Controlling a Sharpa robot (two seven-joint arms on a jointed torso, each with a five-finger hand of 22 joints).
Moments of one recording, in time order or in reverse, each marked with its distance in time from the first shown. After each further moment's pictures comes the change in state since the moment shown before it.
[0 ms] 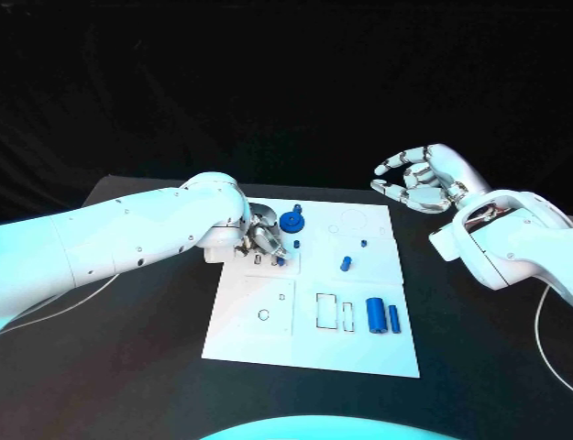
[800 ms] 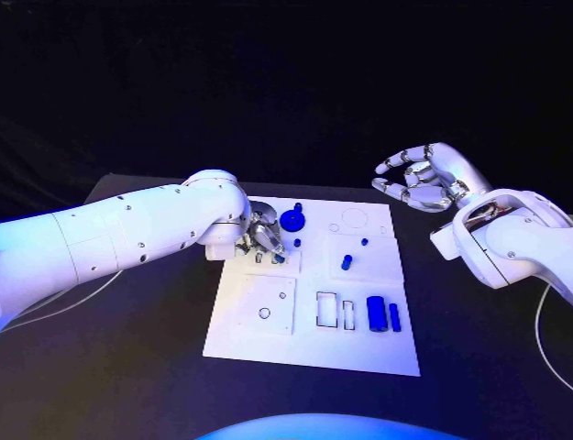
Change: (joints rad) left arm -0.001 0.007 0.001 -0.018 0.021 0.003 0.000; left_hand 0.038 0.016 0.180 -0.119 0.006 -0.020 -0.005 0.006 0.023 -0.008 -0.007 -0.013 -0.019 0.000 -0.007 0.000 0.000 0.000 0.000 0.000 0.005 0.010; right arm -0.002 0.002 0.000 -0.004 0.004 -0.001 0.002; right_hand 0.000 0.000 0.001 -0.001 0.000 0.000 0.000 0.002 0.000 0.000 0.000 0.000 0.001 0.000 0.000 0.000 0.000 0.000 0.000 0.000 0.000 0.000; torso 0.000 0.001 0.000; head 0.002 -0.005
